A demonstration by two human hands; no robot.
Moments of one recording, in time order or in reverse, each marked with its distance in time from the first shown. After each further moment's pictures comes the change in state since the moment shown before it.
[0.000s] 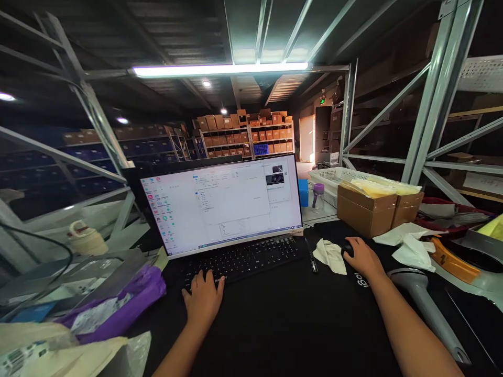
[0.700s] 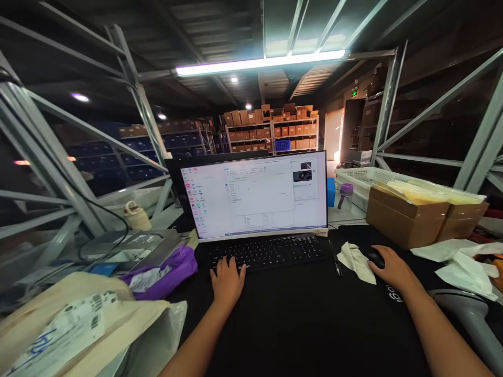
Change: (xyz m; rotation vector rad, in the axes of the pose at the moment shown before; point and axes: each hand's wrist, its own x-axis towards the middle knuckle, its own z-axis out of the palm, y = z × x) left_hand -0.004 0.000 -0.010 -0.032 -0.021 -0.031; right_hand 0.006 0.015 0.015 0.163 -0.007 -0.116
